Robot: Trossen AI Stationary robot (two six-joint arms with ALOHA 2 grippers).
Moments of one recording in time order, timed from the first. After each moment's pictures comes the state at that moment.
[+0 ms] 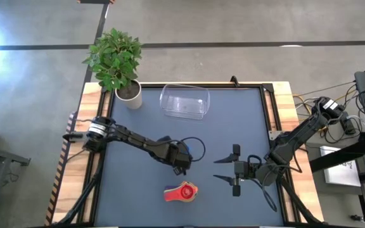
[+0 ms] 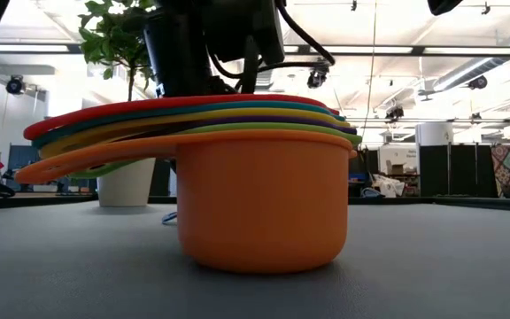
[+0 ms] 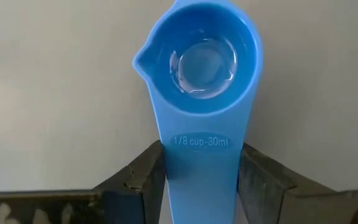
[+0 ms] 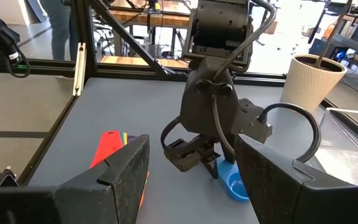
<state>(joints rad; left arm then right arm) -0.23 2.04 1.38 -0.75 -0.33 -0.70 0.73 1.27 0.73 0.23 0.76 0.16</state>
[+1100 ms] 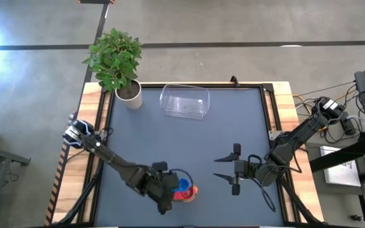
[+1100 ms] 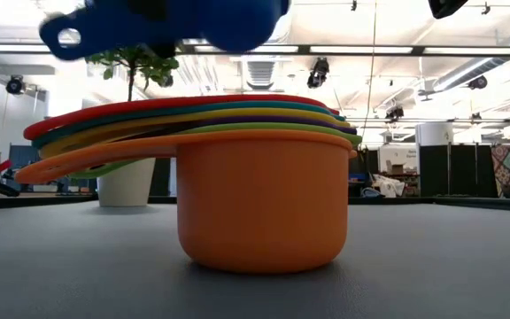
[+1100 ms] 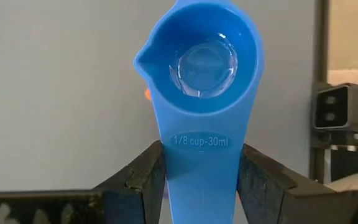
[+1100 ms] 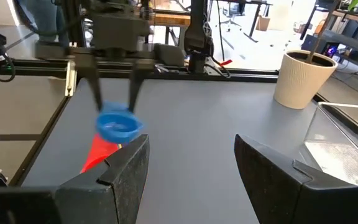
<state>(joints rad) -0.59 1.86 1.51 -0.76 -0.28 -0.71 0.73 1.27 0.73 0.21 0.79 0.19</state>
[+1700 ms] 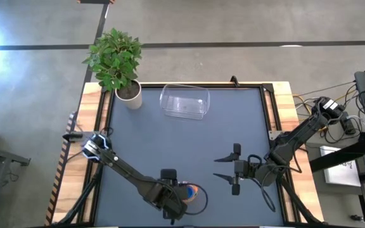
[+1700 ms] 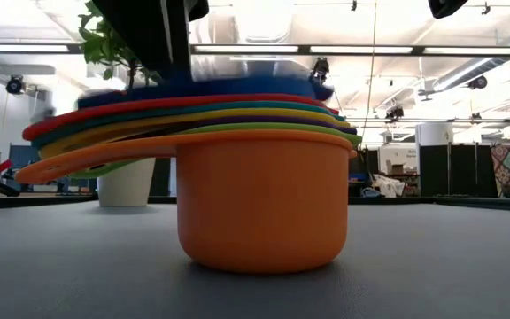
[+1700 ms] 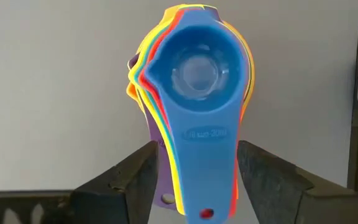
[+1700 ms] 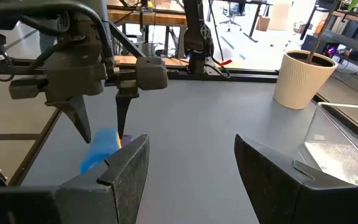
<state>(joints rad) -0.60 2.13 1.86 -1.06 -0.26 -0.61 0.73 1.27 0.73 0.21 0.79 0.18</state>
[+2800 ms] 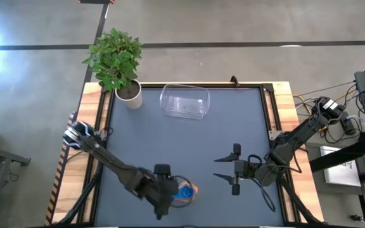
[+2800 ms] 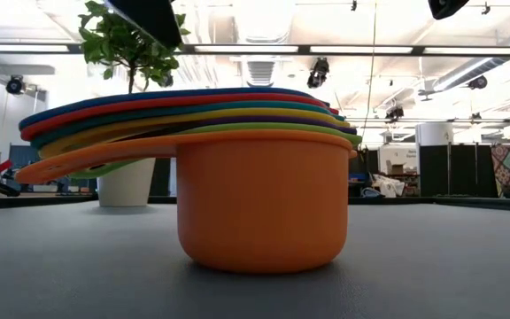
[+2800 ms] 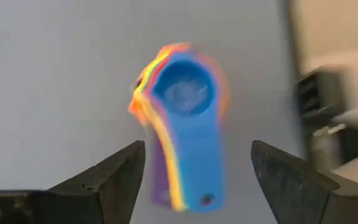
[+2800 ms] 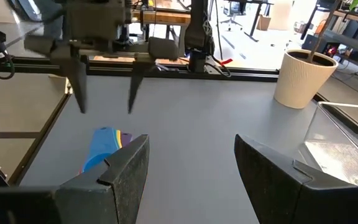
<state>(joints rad) -0.61 1.83 1.48 -0.70 -0.28 -0.56 0.73 1.27 0.73 0.21 0.79 0.18</state>
